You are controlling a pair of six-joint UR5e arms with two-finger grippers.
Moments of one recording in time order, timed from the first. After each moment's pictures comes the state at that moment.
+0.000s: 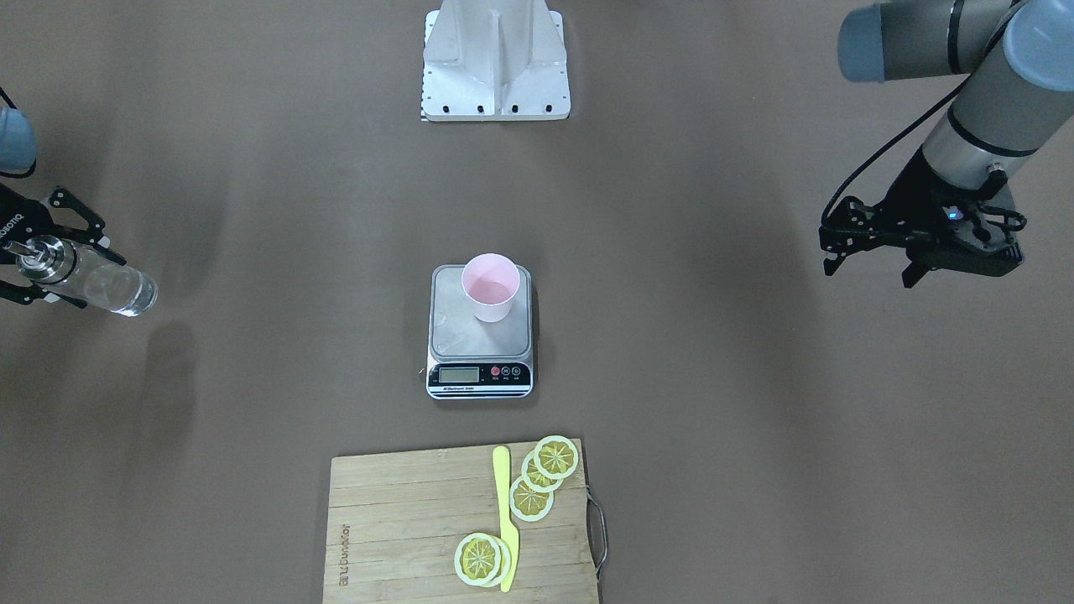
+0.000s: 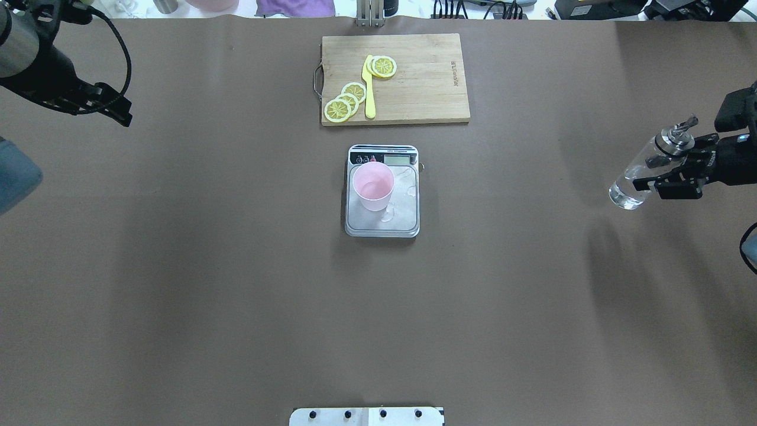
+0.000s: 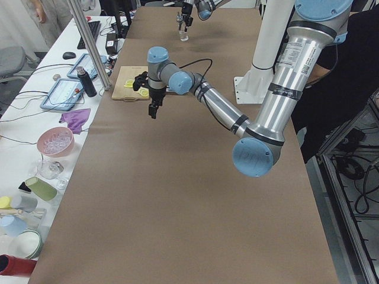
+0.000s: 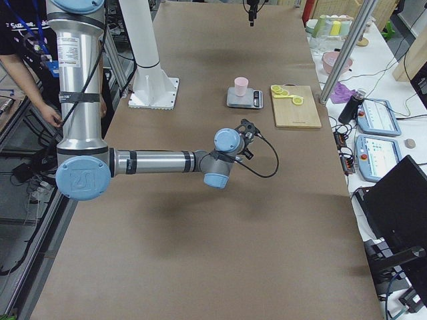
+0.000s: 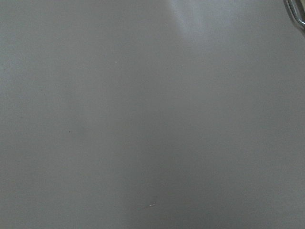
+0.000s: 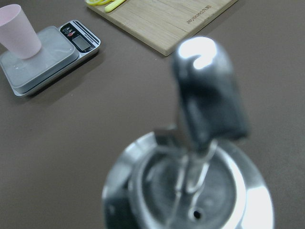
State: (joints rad) left arm -1.07 -1.91 -1.89 -1.51 -2.15 -0.53; right arm 1.10 -1.57 1.58 -0.36 2.38 0.36
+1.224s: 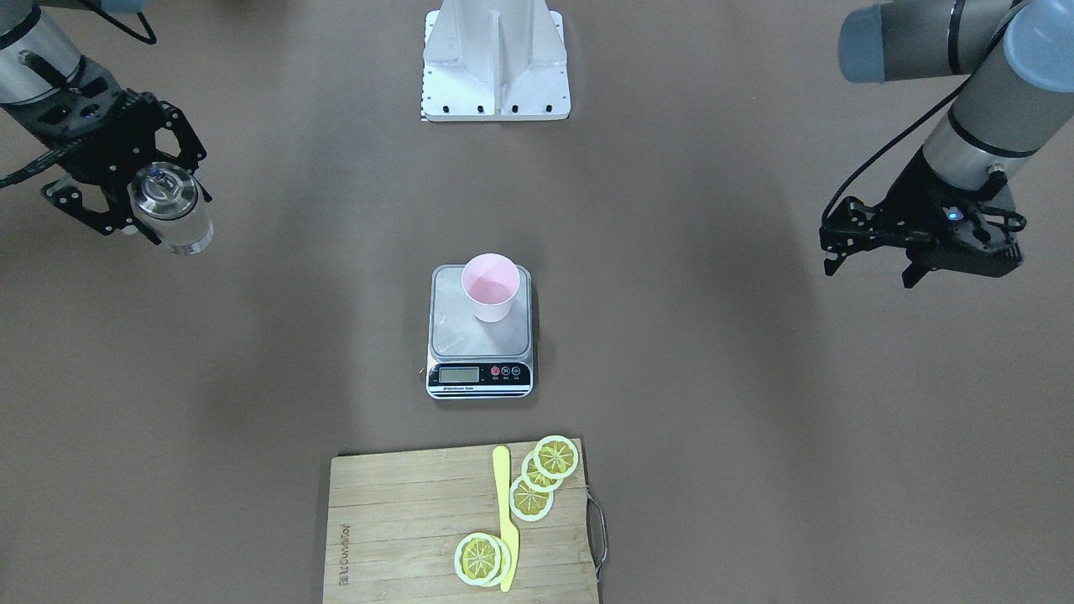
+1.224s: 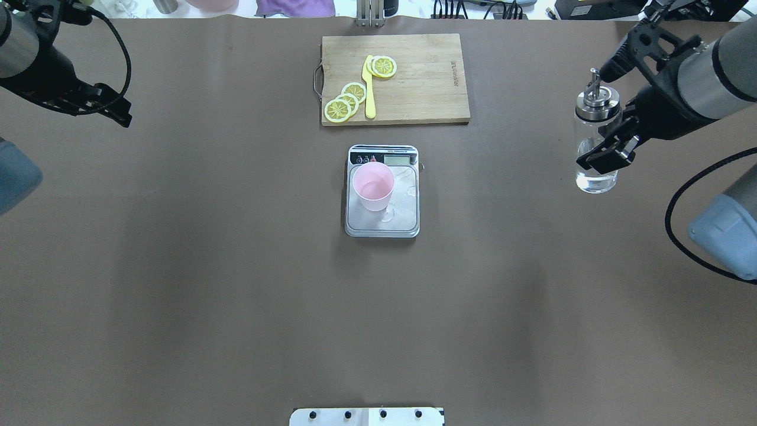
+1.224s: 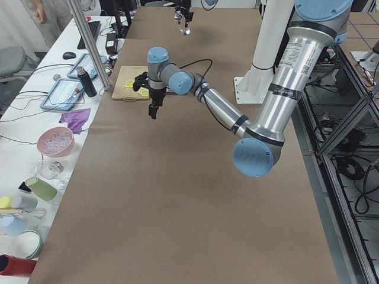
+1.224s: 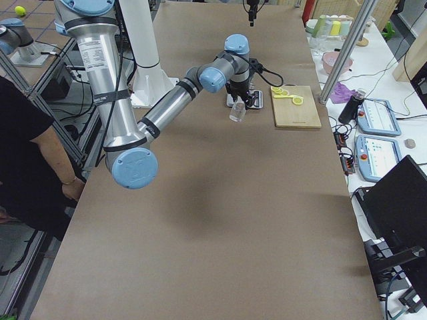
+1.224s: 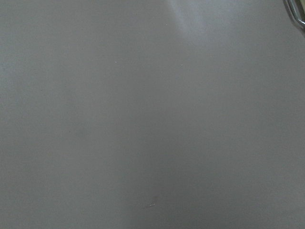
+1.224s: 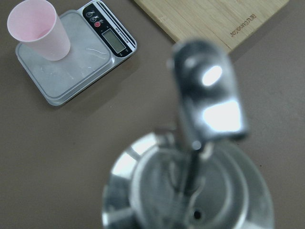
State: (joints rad) left arm -1.07 -1.91 -1.89 -1.51 -2.15 -0.52; right arm 0.97 -1.27 2.12 -1.68 2.18 0.01
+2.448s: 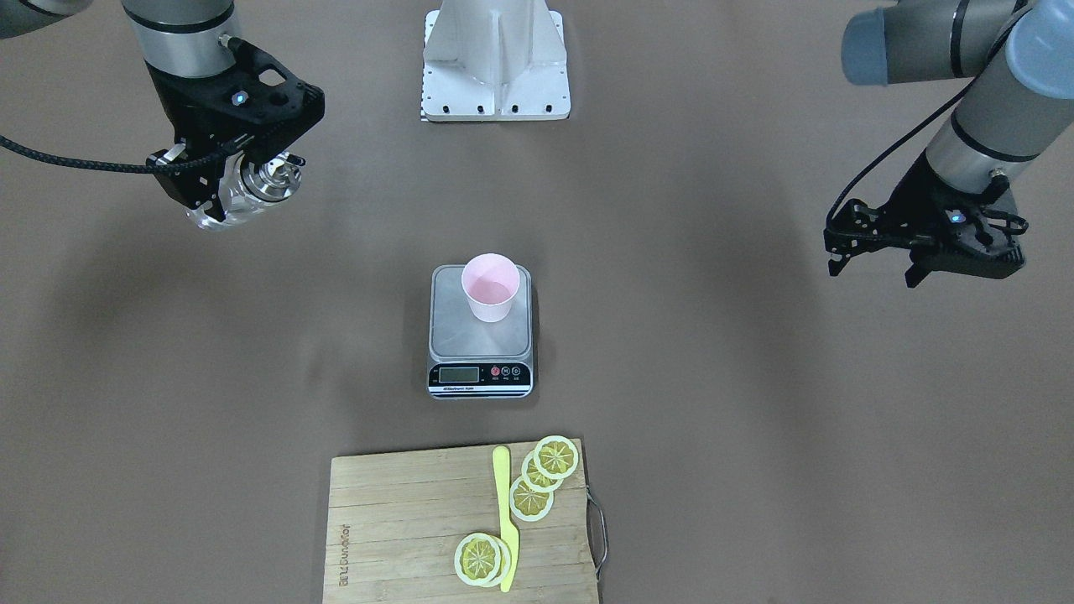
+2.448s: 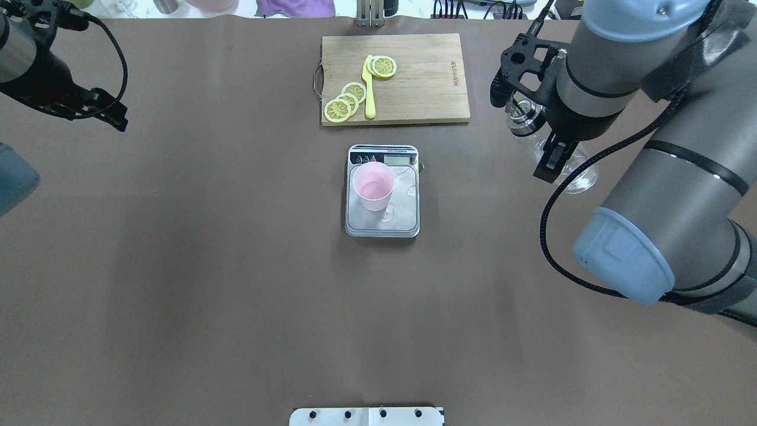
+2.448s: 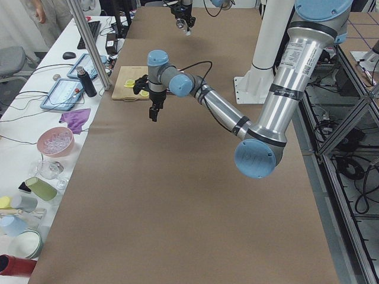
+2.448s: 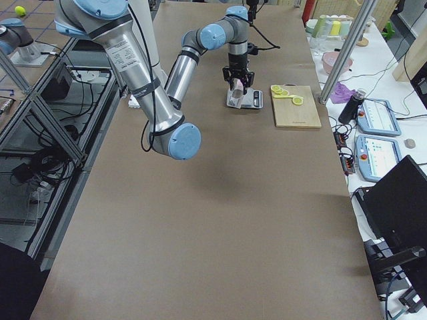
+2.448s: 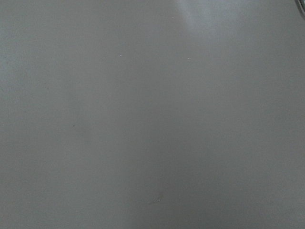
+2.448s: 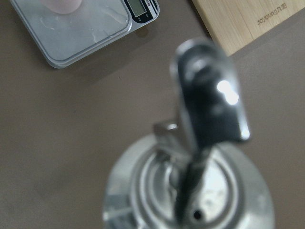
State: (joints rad) left arm -1.07 -1.90 -1.89 -1.52 -2.15 -0.52; right arm 0.80 -0.94 2.10 -2.23 1.88 -0.14
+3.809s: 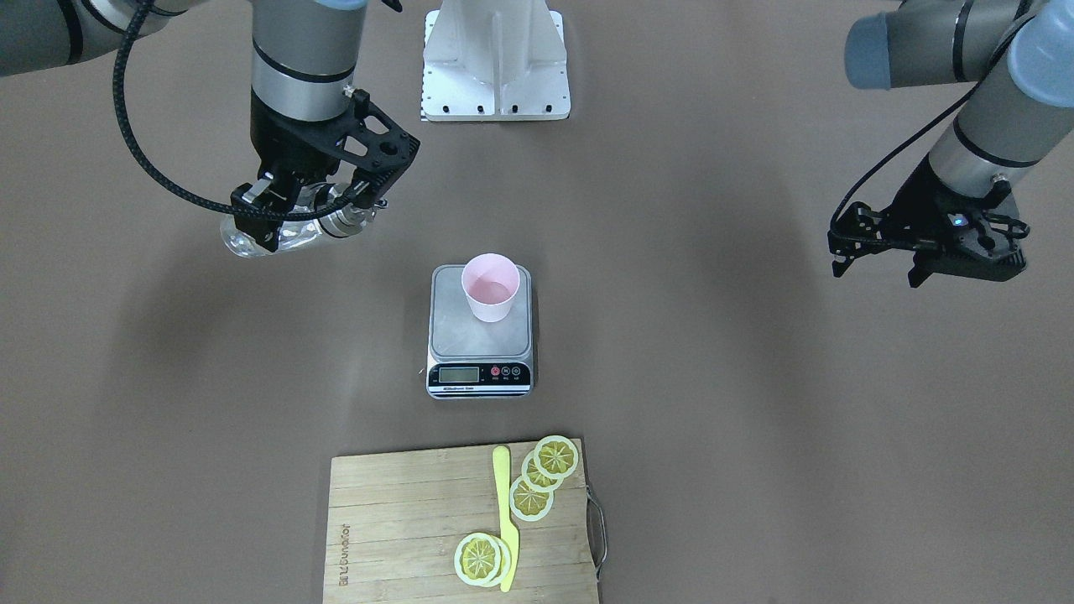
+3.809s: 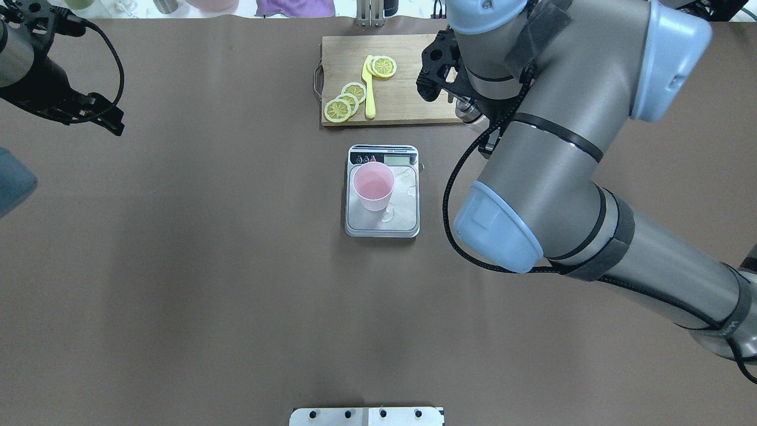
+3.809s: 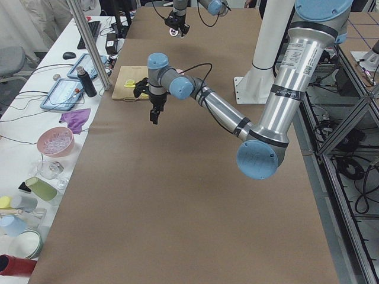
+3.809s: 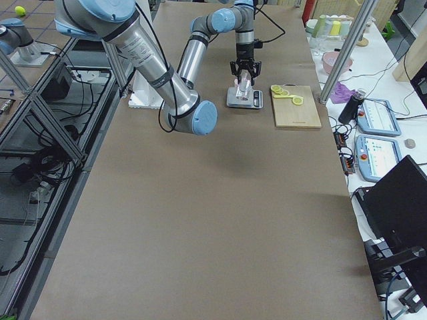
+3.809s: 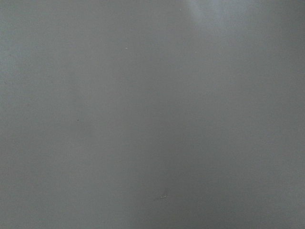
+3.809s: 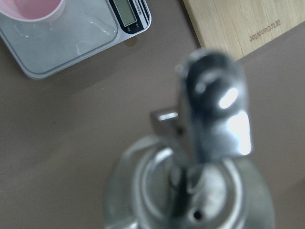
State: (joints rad) left arm -1.07 -1.88 -1.88 -1.52 -2.15 -0.52; right arm 0.73 -0.70 1.87 -2.36 1.73 -0.18
